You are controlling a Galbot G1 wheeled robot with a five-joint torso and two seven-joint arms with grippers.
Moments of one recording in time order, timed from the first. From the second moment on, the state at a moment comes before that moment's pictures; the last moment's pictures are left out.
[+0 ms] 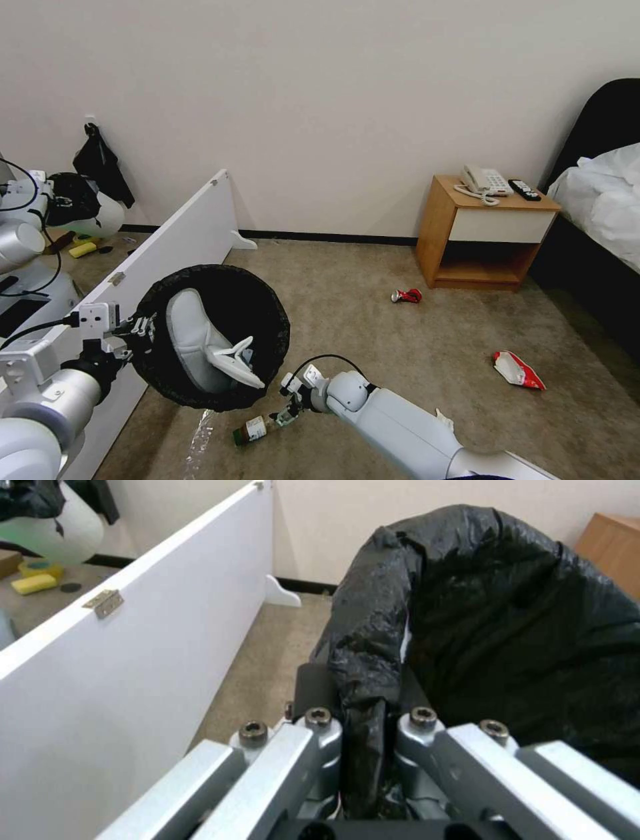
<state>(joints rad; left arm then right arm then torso) 1.55 -0.87 -0.91 -2.44 -1.05 0.57 -0.40 -0.48 1.41 -0.58 0.93 0.35 -0.38 -0.37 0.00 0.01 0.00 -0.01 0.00</state>
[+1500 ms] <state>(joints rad) 1.54 -0.89 -0.88 -2.45 -1.03 0.57 -0.41 -0.41 1.48 -0.65 0.76 0.12 -0.31 -0.50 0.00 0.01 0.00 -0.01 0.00</state>
